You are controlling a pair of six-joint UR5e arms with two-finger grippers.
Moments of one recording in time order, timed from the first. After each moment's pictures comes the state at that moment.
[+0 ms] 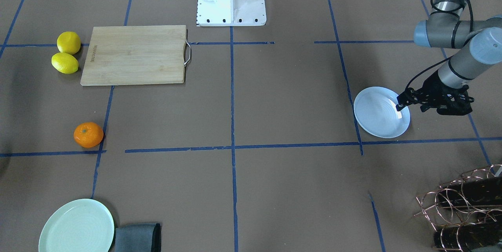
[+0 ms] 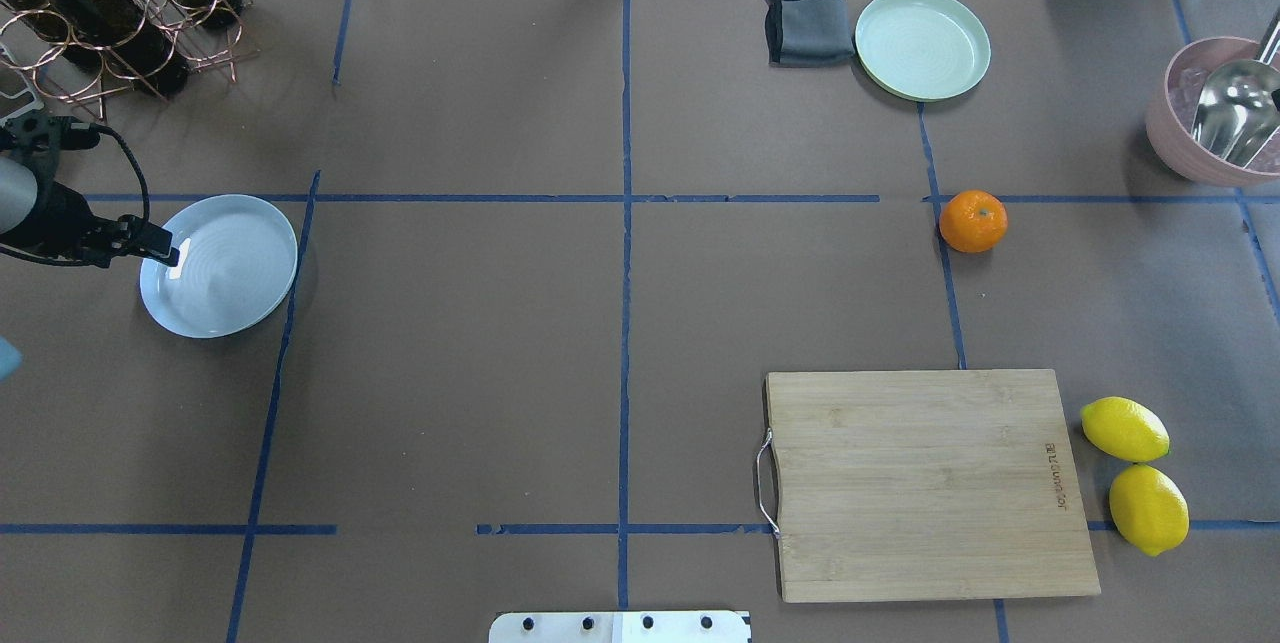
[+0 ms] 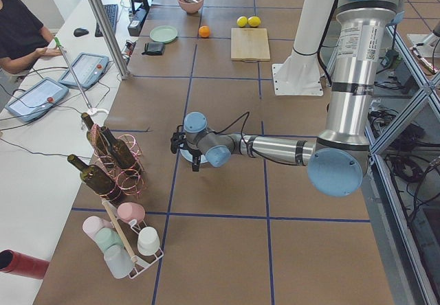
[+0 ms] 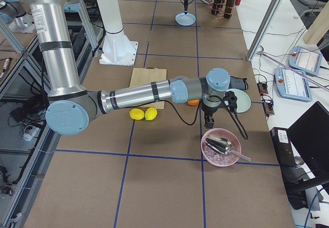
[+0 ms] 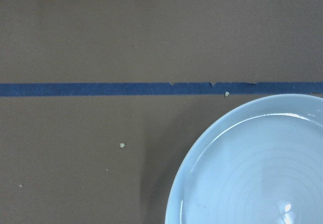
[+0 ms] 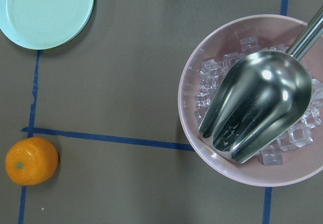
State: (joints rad) left arm -0.99 -1.65 -1.48 -2.25 -2.22 -0.83; right arm 1.47 -1.39 1.63 -1.61 2.44 0.15
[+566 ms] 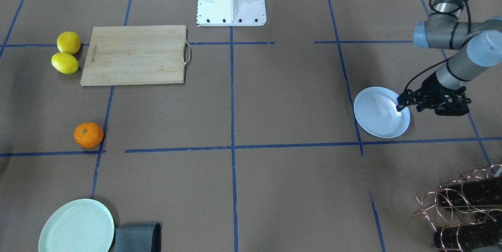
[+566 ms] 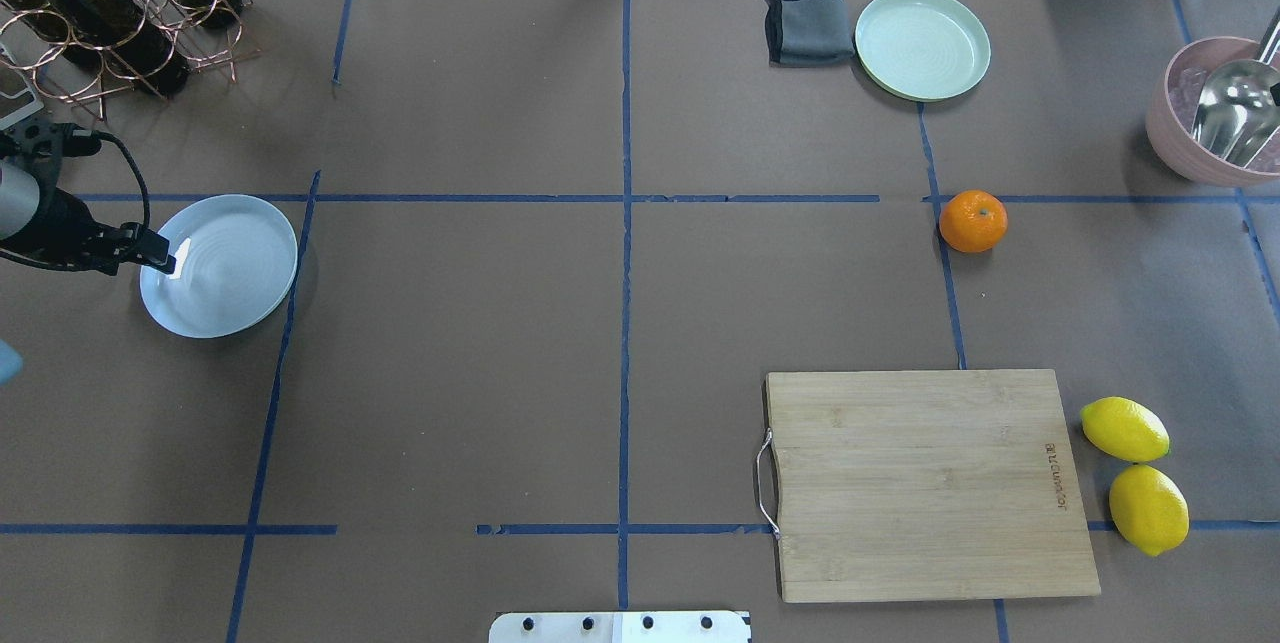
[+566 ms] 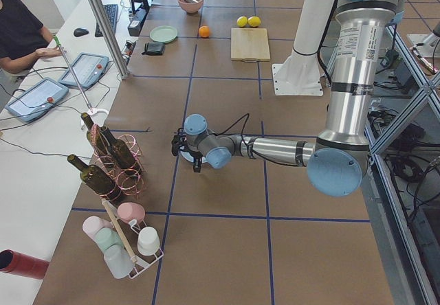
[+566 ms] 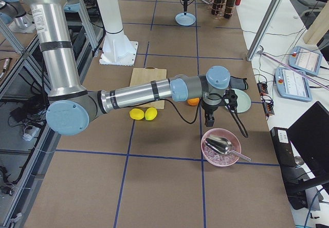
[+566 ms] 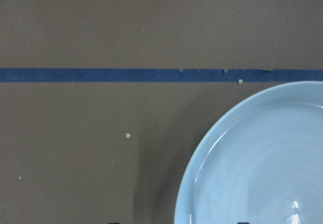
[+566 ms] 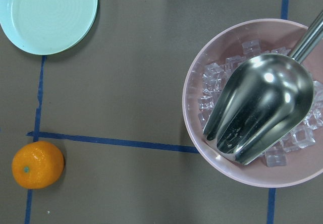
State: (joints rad) left arm -0.98 -1.65 -1.47 -2.25 -2.22 -0.83; right arm 1.47 -1.39 1.64 -1.61 2.44 0.16
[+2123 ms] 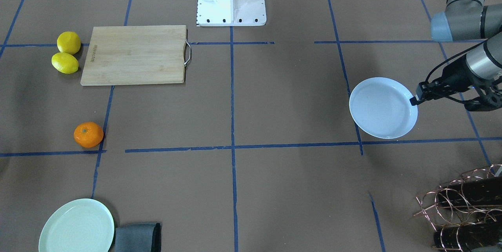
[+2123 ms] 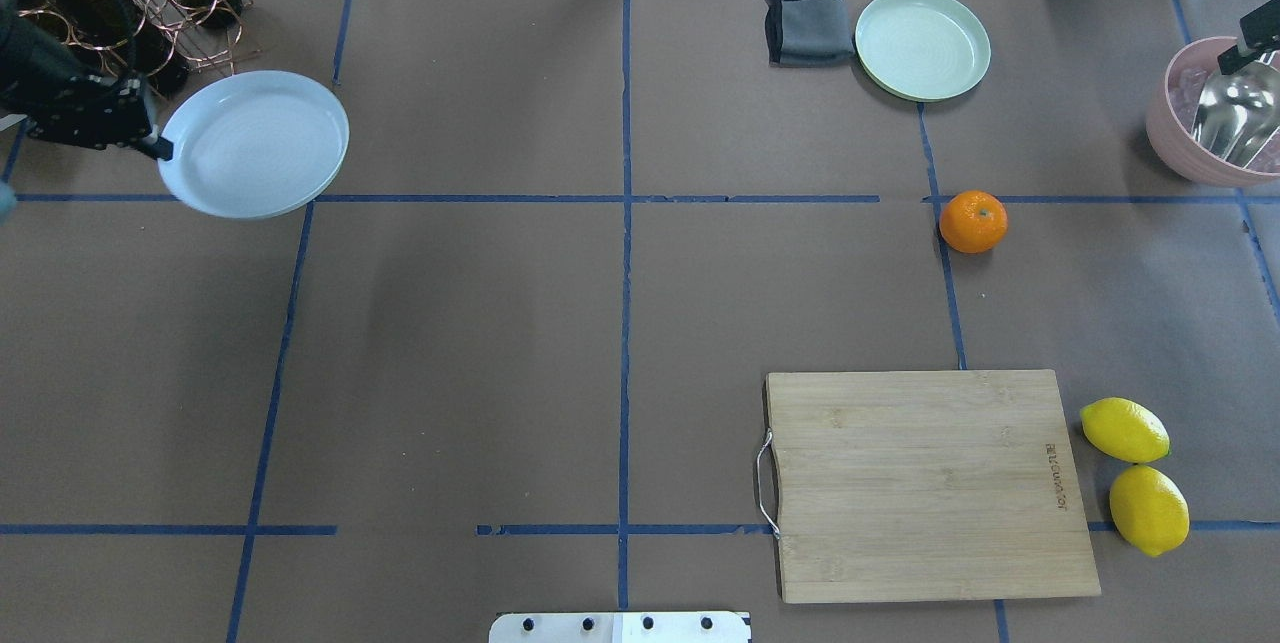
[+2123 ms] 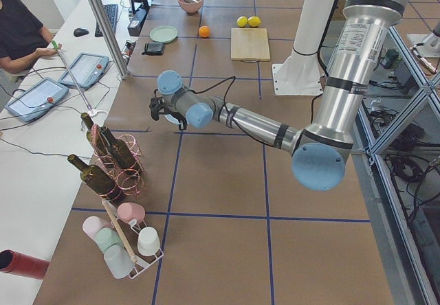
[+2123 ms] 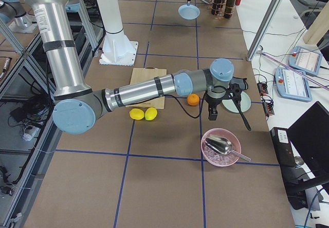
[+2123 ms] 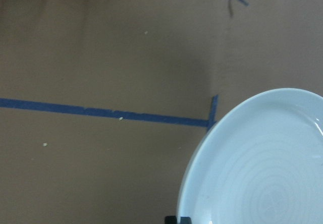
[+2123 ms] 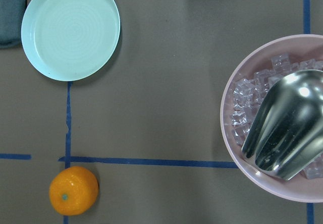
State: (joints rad) left arm -1.15 -1.88 -1.65 -1.84 -2.48 -0.96; right arm 1.41 -1.31 1.64 -1.61 2.44 0.34
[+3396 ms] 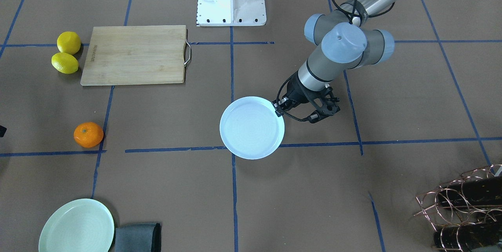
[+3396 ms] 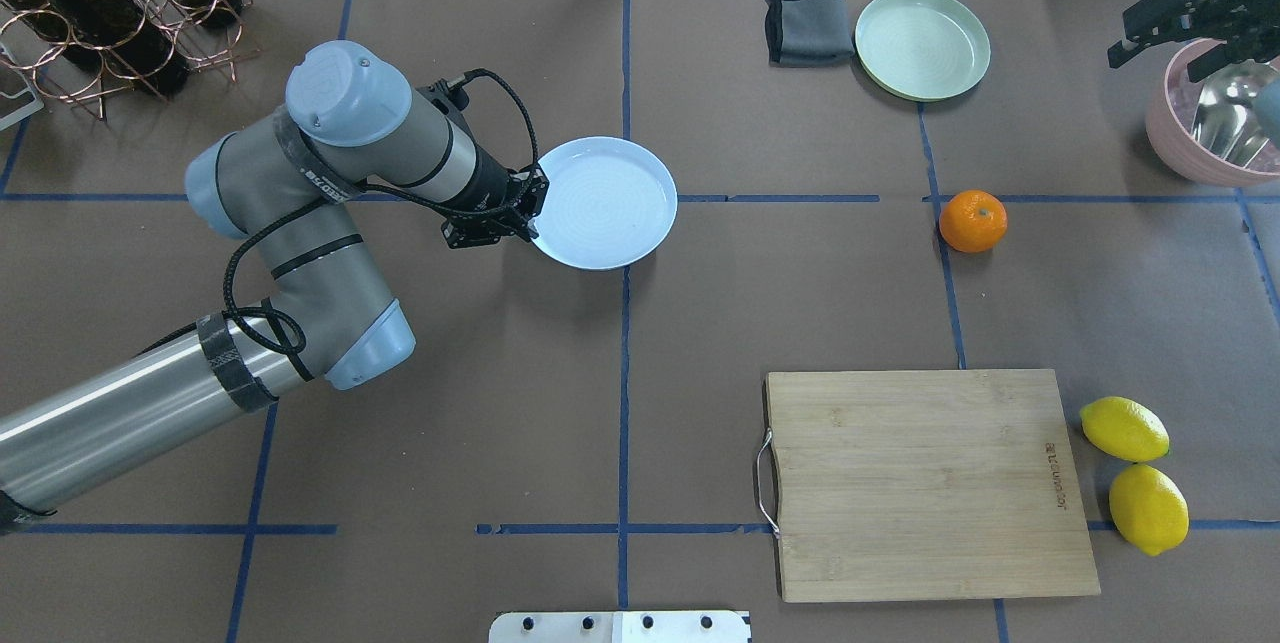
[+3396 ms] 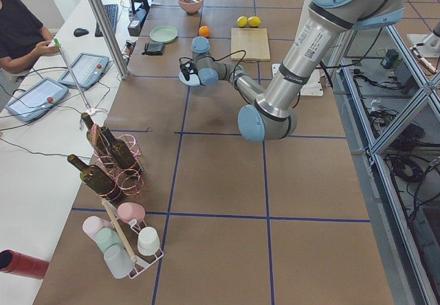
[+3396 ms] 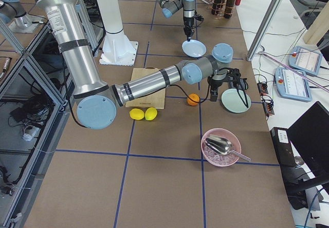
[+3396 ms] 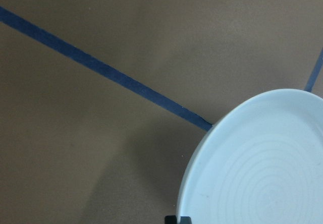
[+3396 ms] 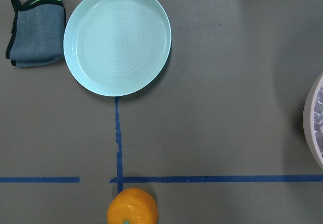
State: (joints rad) left arm -0.67 -2.23 -1.42 -2.10 -2.07 -1.71; right arm 1.30 -1.26 1.64 -1.48 2.41 0.59
